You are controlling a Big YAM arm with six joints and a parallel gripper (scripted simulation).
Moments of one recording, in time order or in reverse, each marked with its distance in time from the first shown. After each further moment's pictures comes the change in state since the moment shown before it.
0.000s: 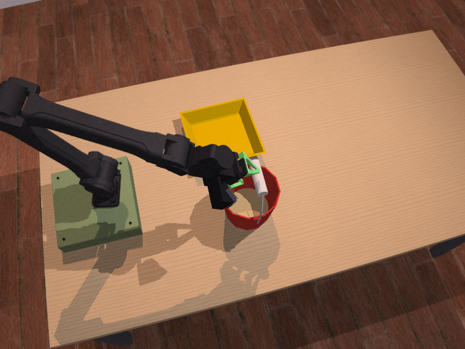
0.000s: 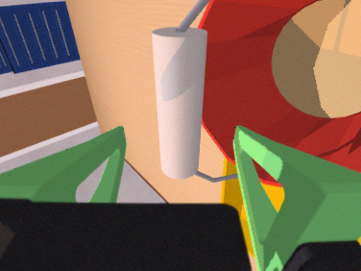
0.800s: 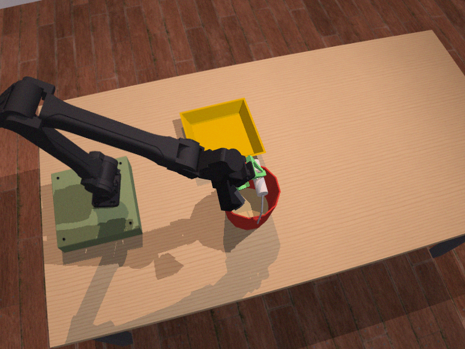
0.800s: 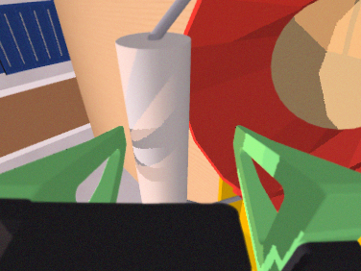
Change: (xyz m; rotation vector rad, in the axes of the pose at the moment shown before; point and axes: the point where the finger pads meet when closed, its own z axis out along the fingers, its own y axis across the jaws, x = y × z) arm 0.004 -0.011 0.036 0.019 0.007 0.003
